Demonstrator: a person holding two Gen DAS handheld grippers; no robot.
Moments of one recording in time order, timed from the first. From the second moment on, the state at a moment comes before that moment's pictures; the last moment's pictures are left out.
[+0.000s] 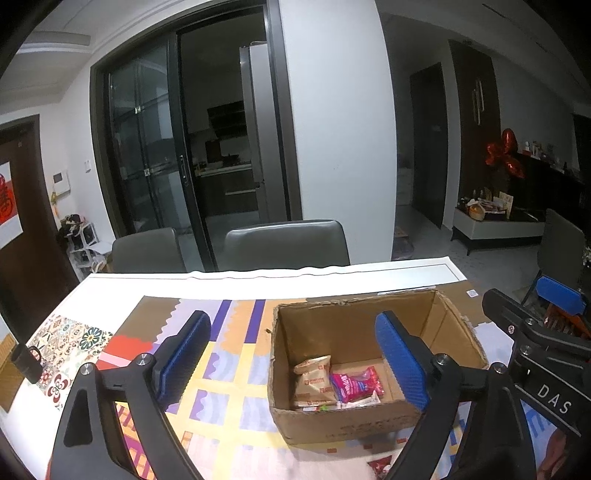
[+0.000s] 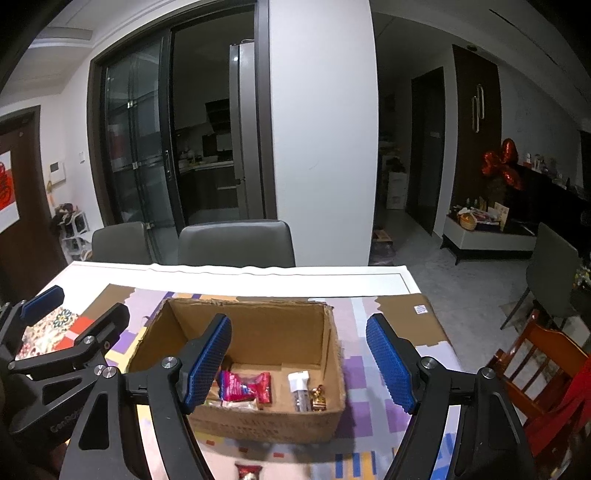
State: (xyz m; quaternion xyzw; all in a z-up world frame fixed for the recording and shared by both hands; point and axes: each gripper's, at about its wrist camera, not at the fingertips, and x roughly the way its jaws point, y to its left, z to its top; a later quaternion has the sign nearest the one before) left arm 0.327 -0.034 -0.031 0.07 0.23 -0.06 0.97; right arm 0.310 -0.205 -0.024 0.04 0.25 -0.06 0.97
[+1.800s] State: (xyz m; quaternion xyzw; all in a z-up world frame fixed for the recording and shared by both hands) left arm 0.241 -0.060 -0.089 0.08 0.28 -0.08 0.95; right arm 0.191 -0.232 -0.071 0.02 0.29 -0.10 0.95
